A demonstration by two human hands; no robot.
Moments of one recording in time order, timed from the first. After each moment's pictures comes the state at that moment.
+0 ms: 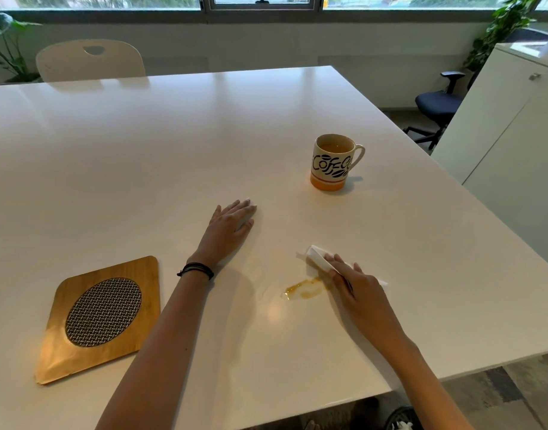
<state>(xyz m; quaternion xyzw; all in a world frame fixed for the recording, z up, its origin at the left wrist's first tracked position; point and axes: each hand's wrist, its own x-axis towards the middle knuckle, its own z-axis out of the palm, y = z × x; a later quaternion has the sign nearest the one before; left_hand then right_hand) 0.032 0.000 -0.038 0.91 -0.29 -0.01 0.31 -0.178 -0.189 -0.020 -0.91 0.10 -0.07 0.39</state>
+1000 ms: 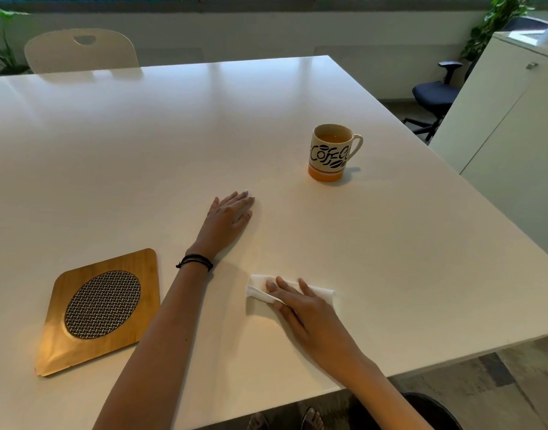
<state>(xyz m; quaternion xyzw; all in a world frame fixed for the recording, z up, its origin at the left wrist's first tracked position) 0.033 0.000 -0.039 0.91 -0.30 0.00 0.30 -0.192 -0.119 -0.029 -0.92 -0.06 -0.04 0.38</state>
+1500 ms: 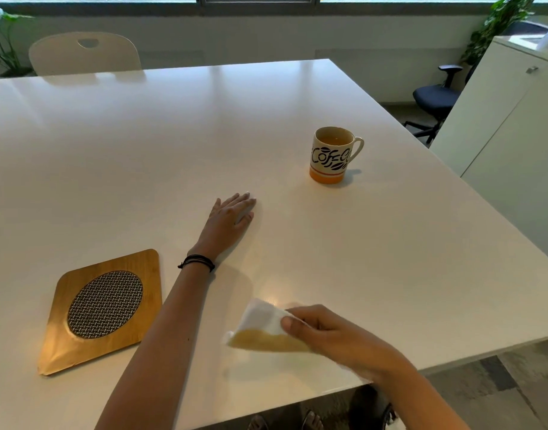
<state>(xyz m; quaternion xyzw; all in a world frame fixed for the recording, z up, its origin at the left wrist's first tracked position) 0.034 0.000 -0.040 0.91 -0.29 0.00 0.30 -0.205 -0.134 0.010 -0.70 -0.07 0.23 0.67</state>
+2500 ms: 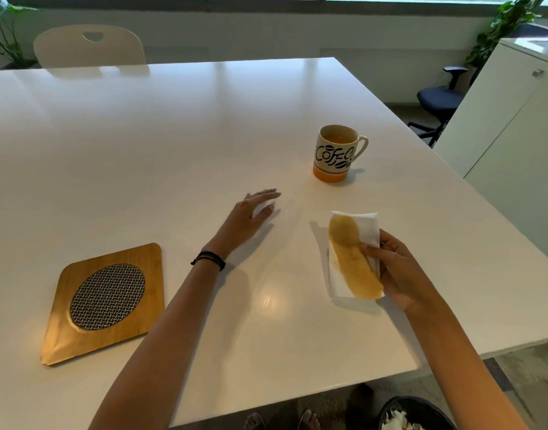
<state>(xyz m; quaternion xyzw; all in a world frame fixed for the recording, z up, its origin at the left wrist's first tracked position) 0.011 -0.020 -0.019 0.83 -0.35 -0.04 0.43 -0.165 -0.237 -0.006 -0.58 0.15 -0.04 0.80</state>
